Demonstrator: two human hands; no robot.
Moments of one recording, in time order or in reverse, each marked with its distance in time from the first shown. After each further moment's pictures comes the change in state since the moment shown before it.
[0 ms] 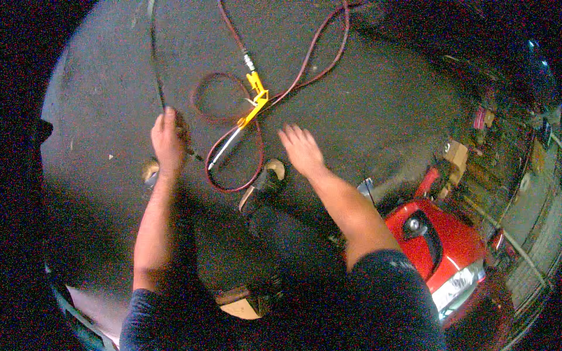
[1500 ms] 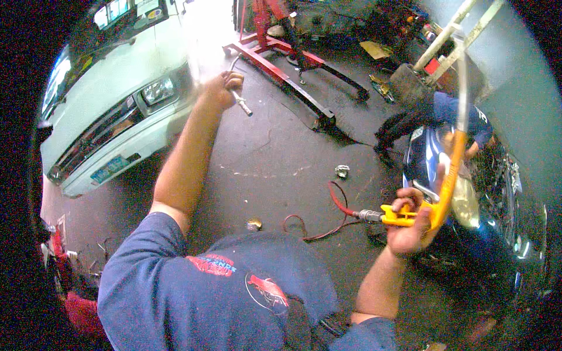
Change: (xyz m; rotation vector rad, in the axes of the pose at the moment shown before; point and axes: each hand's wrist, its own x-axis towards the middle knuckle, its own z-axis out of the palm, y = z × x) left_hand -0.412 0.754 -0.150 -1.333 -0.436 0.363; right_hand -0.240 -0.163 -0.830 1.693 1.035 -0.916
